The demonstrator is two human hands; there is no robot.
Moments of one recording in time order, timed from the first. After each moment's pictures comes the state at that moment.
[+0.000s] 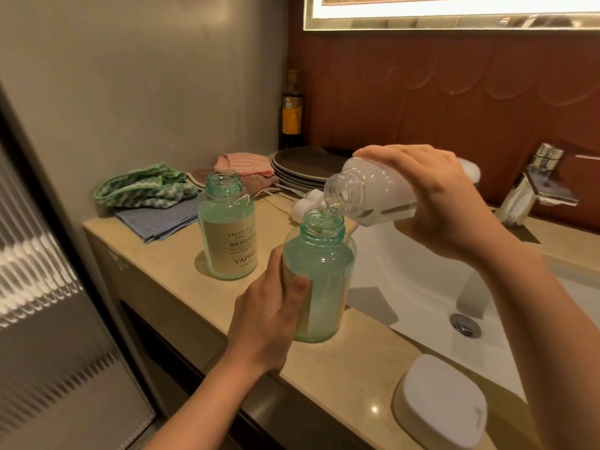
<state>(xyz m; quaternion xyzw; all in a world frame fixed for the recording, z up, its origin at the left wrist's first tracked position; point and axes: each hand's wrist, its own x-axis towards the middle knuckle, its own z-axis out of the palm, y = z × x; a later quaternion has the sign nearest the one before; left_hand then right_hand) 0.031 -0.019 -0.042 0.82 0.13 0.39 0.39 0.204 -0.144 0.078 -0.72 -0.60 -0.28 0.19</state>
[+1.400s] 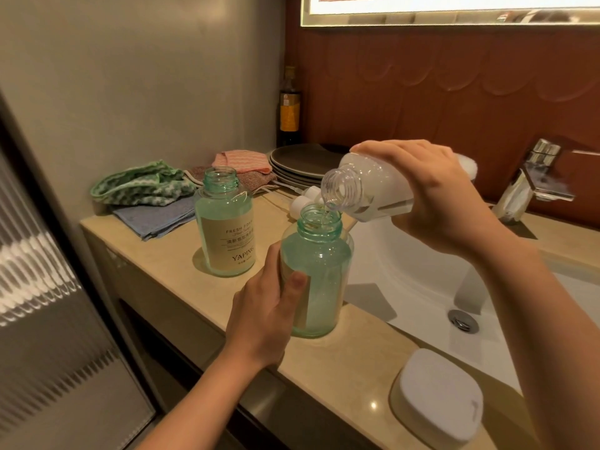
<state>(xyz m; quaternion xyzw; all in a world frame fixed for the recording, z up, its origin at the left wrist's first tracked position) 0.030 -0.019 -0.042 0.82 0.14 0.39 0.40 0.203 -0.144 0.078 -0.73 -0.60 -0.27 0.19</state>
